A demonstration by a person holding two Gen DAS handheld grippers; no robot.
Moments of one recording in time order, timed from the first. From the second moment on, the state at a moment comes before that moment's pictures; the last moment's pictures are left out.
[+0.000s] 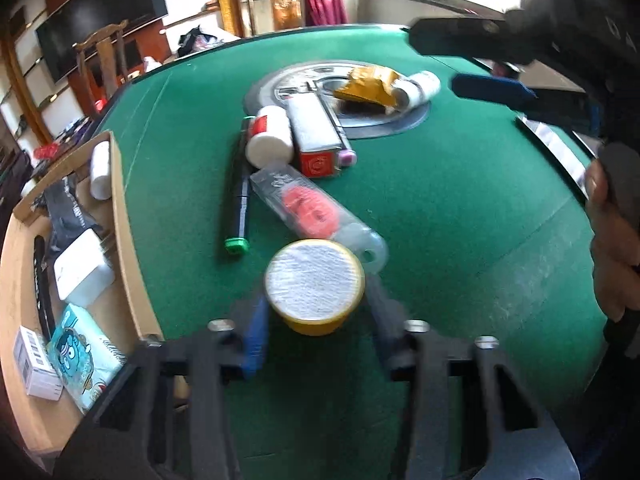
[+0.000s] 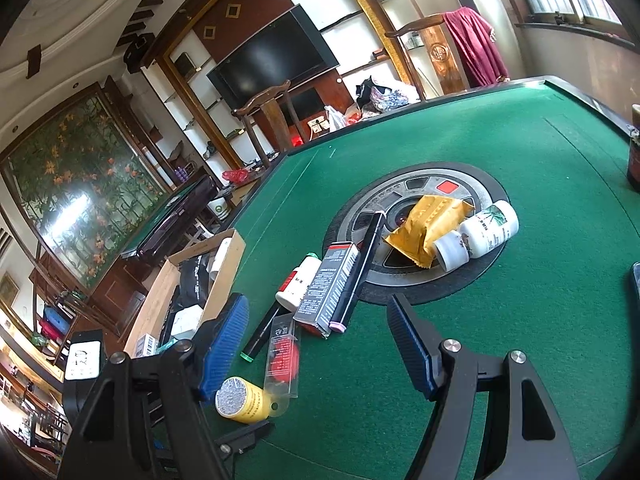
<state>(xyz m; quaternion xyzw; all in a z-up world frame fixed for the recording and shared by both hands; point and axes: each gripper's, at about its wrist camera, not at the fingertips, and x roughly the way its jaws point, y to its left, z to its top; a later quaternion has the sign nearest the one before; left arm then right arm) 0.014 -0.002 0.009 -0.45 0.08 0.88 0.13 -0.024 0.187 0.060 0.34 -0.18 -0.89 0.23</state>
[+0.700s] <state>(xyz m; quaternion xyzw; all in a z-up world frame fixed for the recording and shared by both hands) 0.014 -0.037 0.022 -0.42 -0.04 0.89 0.19 -0.100 0.269 0.020 0.43 -0.30 -0.85 0.05</state>
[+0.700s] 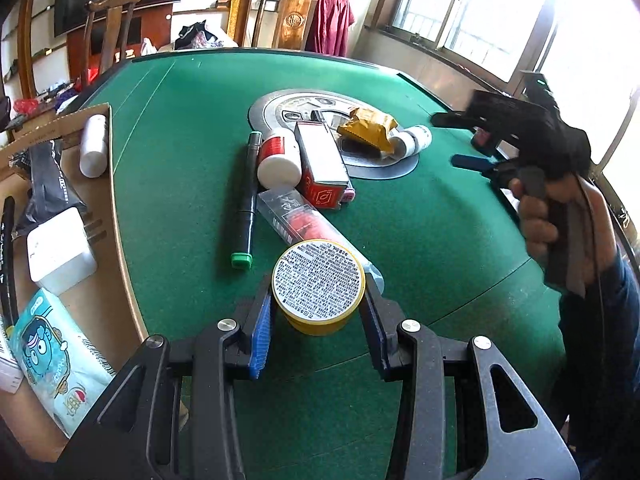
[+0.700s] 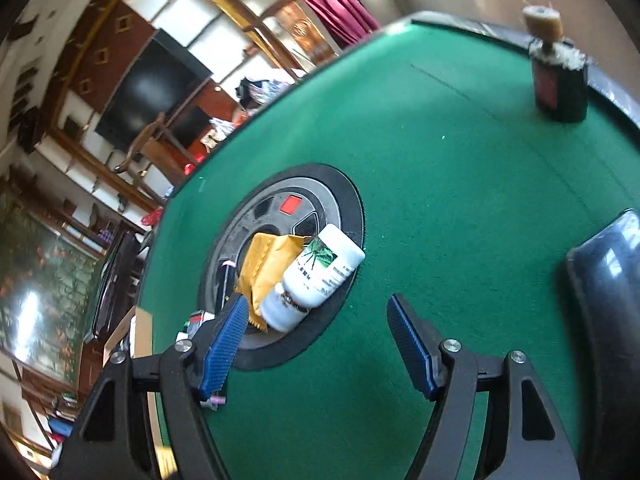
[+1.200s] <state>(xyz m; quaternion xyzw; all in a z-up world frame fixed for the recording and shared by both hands) 0.019 -0.037 0.024 -0.42 -0.03 0.89 0.19 -0.137 0.222 0.010 0.45 -0.15 -0.88 -0.01</state>
